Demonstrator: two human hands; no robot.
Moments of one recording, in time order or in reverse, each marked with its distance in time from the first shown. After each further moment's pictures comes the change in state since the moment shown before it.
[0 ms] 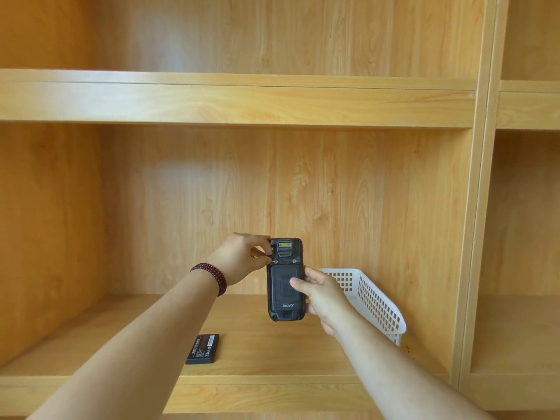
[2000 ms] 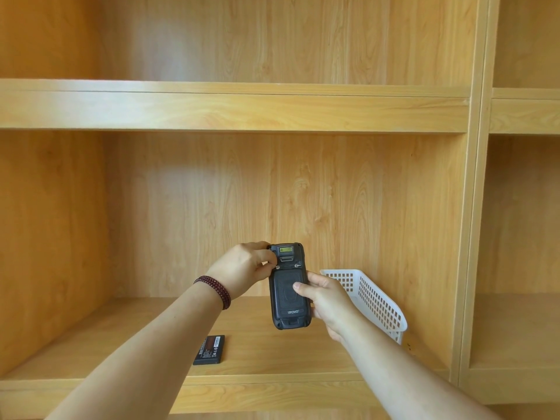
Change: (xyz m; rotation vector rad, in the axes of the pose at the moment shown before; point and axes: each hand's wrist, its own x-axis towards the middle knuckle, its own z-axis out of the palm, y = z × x) left_hand -0.015 -0.011 0.002 0.274 0.145 0.463; right_hand -0.031 -0.017 0.010 -0.018 0.003 0.018
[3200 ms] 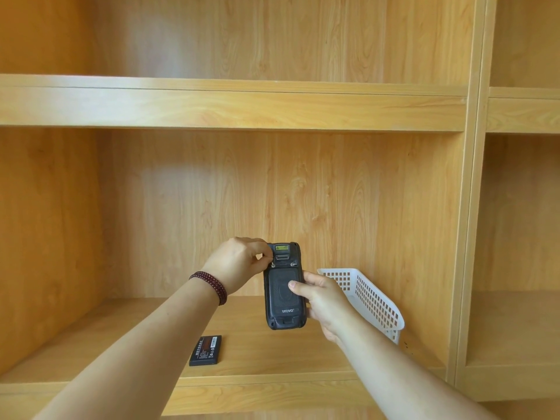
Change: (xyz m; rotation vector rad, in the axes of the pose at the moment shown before) left_hand 0.005 0.002 -0.005 -0.006 0.054 -0.086; right_hand -0.008 -0.005 0.005 0.022 -0.016 -0.003
